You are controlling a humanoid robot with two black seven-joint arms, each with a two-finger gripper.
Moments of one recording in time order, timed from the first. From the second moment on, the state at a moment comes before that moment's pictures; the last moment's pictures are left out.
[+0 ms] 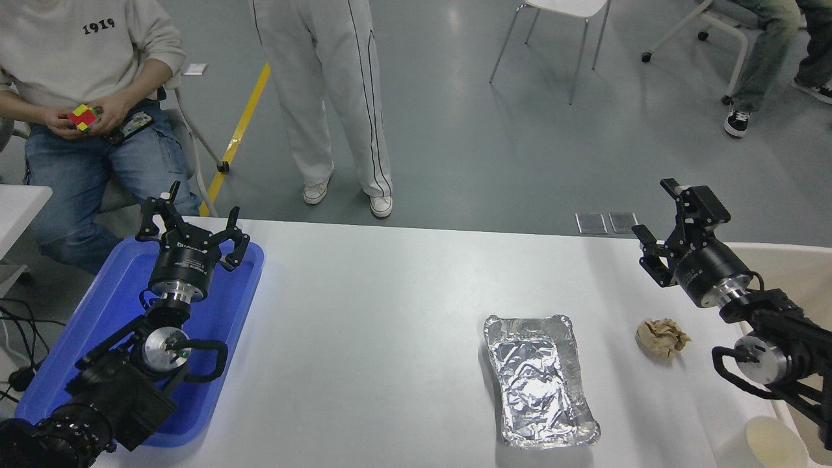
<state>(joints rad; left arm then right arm) -0.62 0.18 -0.87 -0.41 -0.09 -0.57 -0.51 0.80 -0.71 -0.03 0.97 -0.10 0.11 0.63</state>
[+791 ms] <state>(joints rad) -0.62 0.18 -0.87 -0.41 -0.09 -0.57 -0.51 1.83 -0.63 -1.49 1.19 -0.15 0.38 0.64</state>
